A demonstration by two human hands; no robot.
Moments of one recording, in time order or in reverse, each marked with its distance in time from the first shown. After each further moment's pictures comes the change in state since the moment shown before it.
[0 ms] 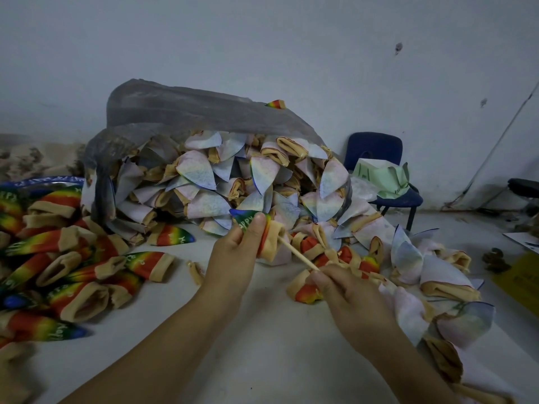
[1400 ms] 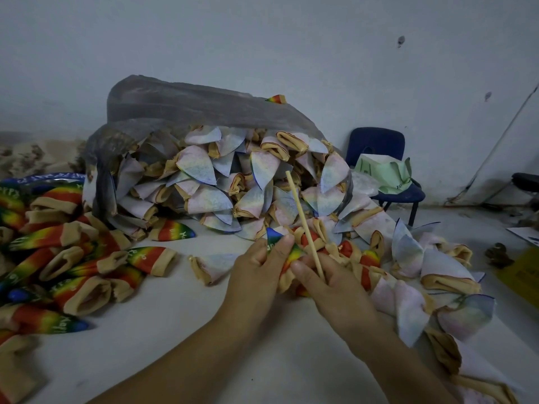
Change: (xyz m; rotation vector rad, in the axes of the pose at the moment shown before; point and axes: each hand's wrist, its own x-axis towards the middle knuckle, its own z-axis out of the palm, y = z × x) left_hand -0.027 -0.011 0.018 0.061 -0.082 -0.011; right_hand 0.004 -0.028 0.012 0.528 -0.129 0.163
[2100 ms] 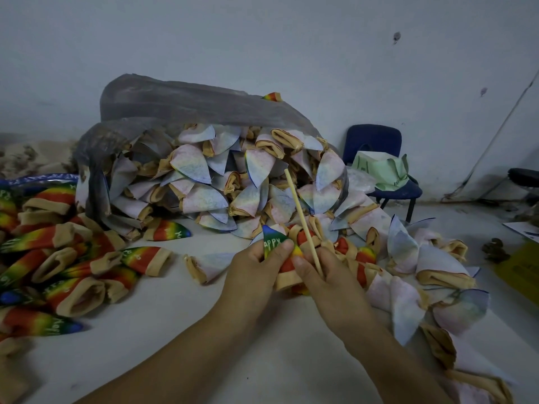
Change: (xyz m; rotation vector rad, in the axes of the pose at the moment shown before) left_hand 0.001 0.001 0.003 -0.084 -0.062 -0.111; right_hand 0.005 0.012 0.000 -0.072 0.113 0.028
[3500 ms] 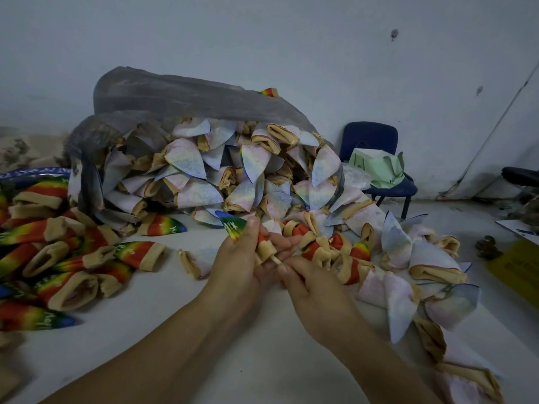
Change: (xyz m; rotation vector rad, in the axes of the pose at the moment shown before) left_hand 0.010 0.004 0.000 -0.628 -0.049 -0.054; right_hand -0.011 -0.003 0.005 -0.438 -0.101 -0.154
